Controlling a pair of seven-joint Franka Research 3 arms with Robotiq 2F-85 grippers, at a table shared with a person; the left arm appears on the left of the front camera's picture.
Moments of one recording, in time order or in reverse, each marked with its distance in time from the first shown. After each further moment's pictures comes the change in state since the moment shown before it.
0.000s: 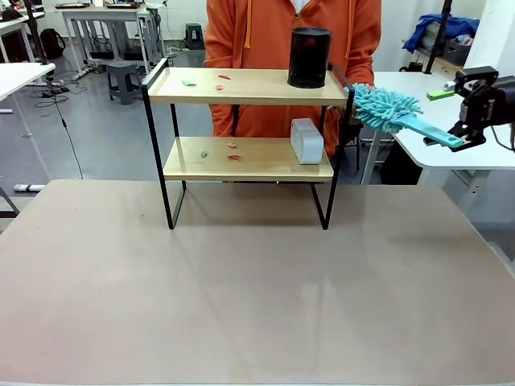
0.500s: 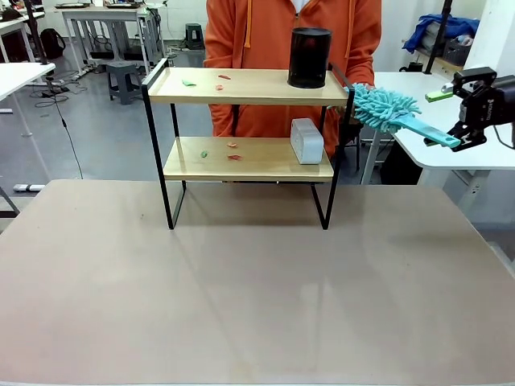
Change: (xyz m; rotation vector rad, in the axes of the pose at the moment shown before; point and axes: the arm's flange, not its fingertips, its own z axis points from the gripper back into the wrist) left arm 0.000 0.000 0.000 -0.001 0.000 0.000; right arm 0.004 0.000 0.003 -0.037 -0.040 0.005
